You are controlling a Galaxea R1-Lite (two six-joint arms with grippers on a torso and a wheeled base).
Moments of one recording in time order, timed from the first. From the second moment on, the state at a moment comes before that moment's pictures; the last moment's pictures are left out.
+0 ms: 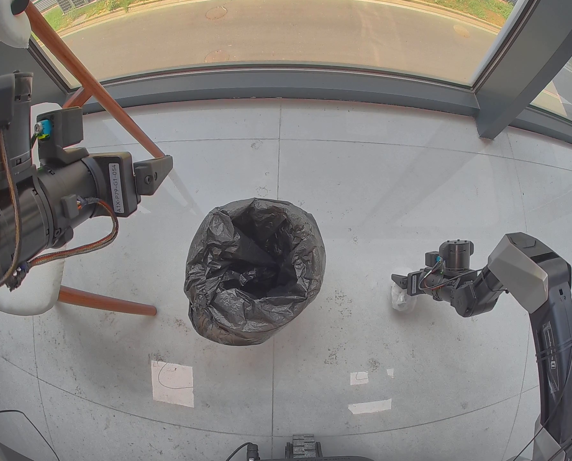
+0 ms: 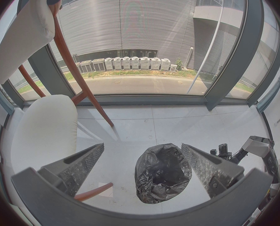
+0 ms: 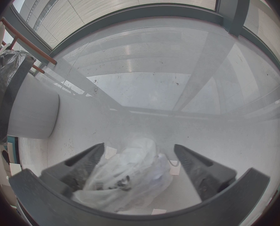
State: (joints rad) left arm -0.58 1.37 -1.02 -0.17 0.47 -0.07; right arm 0.09 2.71 -1.43 -0.74 0.16 -0.01
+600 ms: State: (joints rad) left arm -0.58 1.37 -1.02 -0.17 0.47 -0.07; right arm 0.03 2.42 -1.16 -0.71 0.21 0.00
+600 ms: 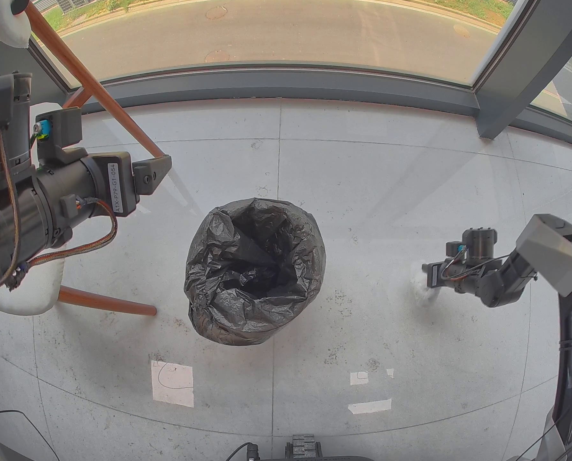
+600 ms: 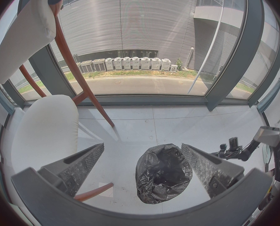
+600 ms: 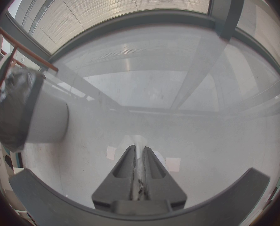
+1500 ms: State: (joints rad) left arm -0.58 1.33 -1.02 -0.17 0.49 -0.03; right arm 0.63 1.73 -1.11 -0.46 0.36 0.47
